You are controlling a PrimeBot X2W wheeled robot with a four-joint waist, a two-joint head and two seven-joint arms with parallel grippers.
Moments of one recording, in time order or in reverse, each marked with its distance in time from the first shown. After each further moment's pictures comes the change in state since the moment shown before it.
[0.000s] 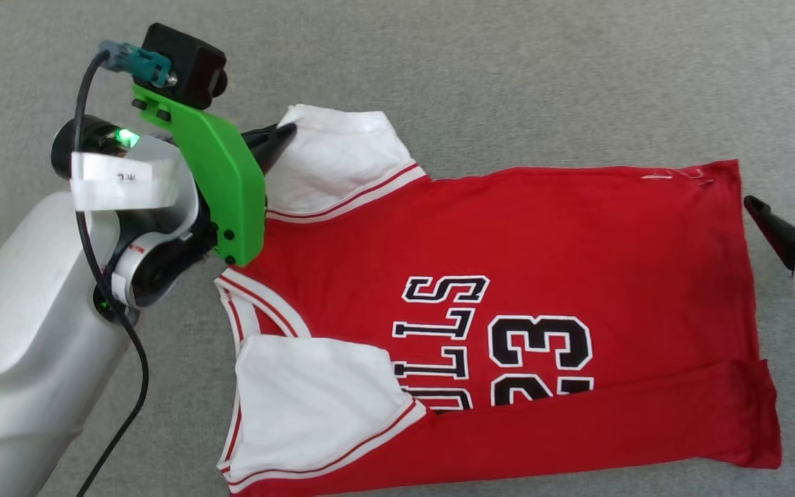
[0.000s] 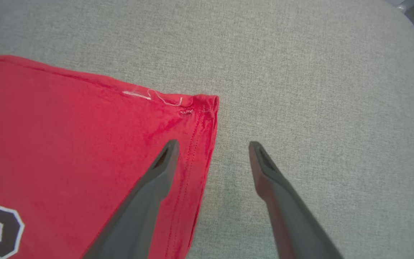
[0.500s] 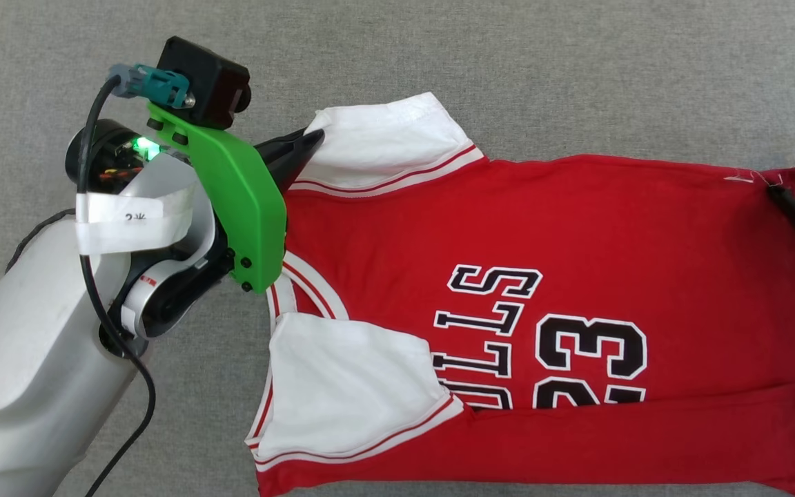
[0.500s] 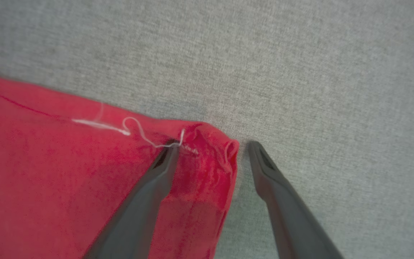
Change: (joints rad) left arm 0.039 0.017 -0.009 -0.167 0.011 0.041 -0.002; right arm -0.173 -0.061 0.113 0.233 -0.010 0.000 0.060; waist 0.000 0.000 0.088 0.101
